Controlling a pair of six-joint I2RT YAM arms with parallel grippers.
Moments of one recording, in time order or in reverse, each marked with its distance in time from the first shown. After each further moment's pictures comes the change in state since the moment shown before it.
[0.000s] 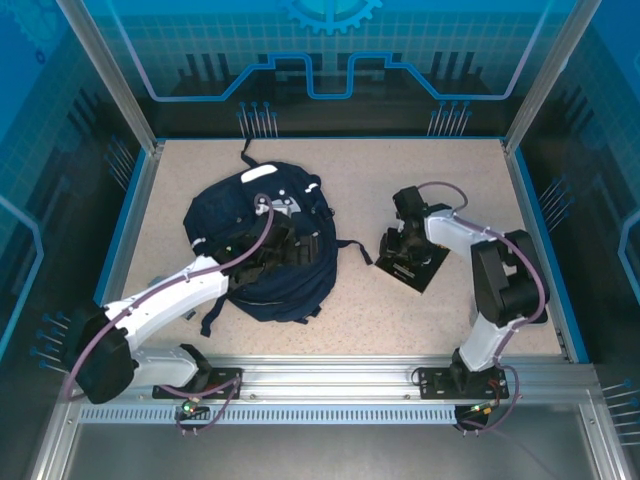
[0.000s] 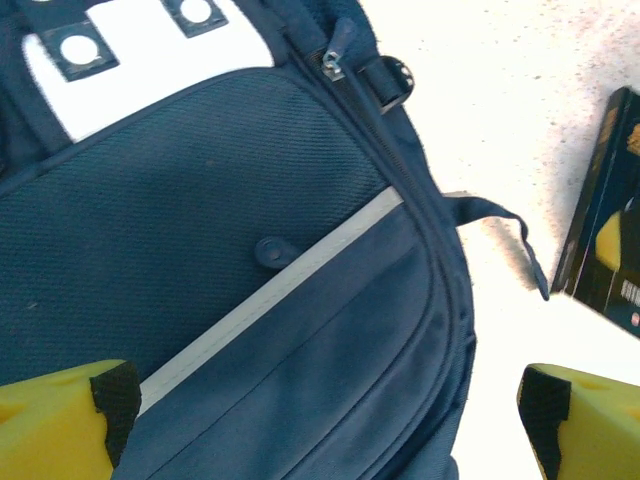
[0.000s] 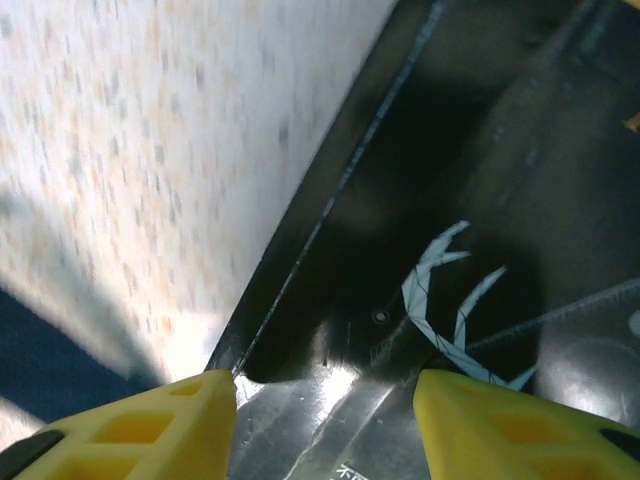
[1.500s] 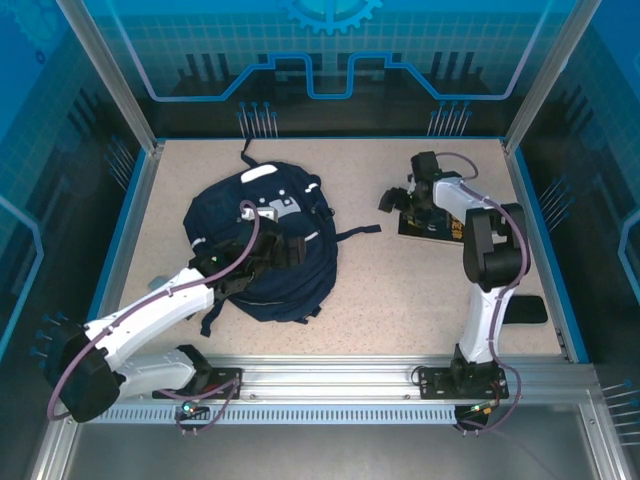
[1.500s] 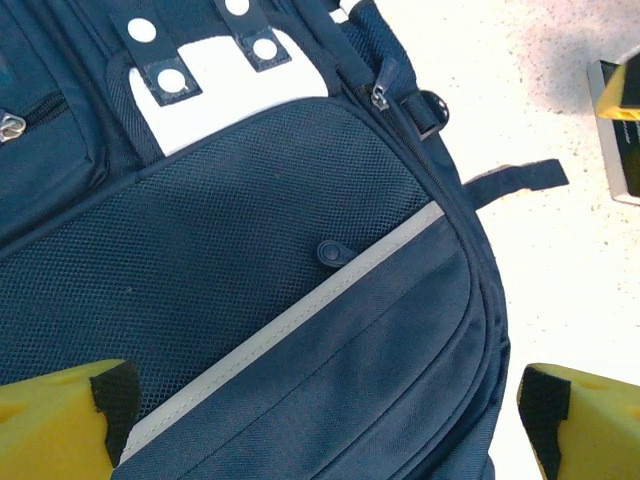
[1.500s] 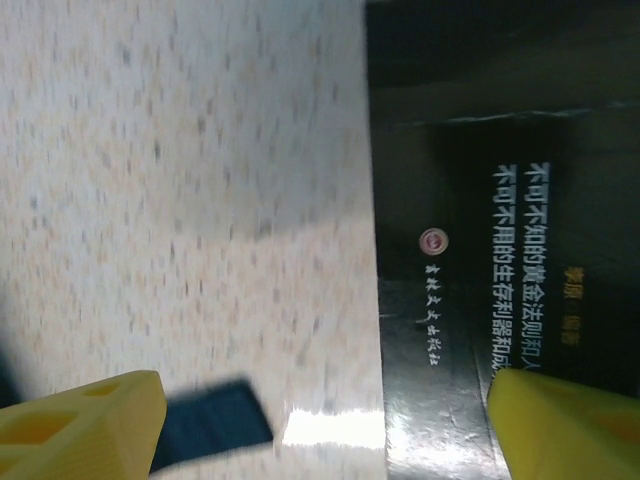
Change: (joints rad) left arm 0.000 -0.129 -0.074 -0.021 -0.093 0.002; right arm -0.173 0.281 0.376 0.024 -0.153 0.007
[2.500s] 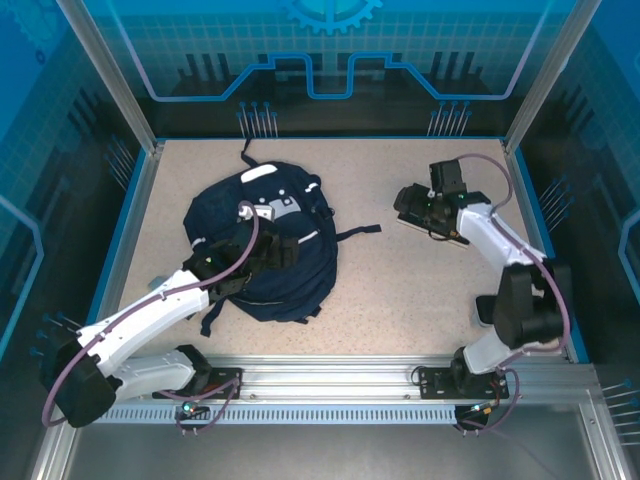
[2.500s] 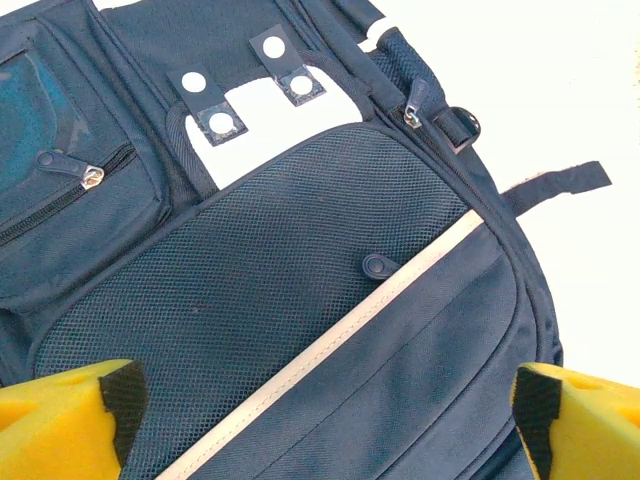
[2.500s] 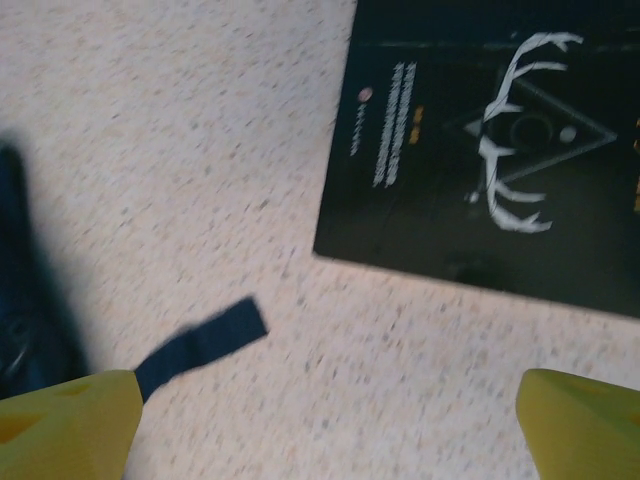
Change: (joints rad) left arm -0.002 -0.043 0.016 -0.045 -0.082 0.092; right arm -0.010 -0.383 -0.230 0.076 0.194 0.045
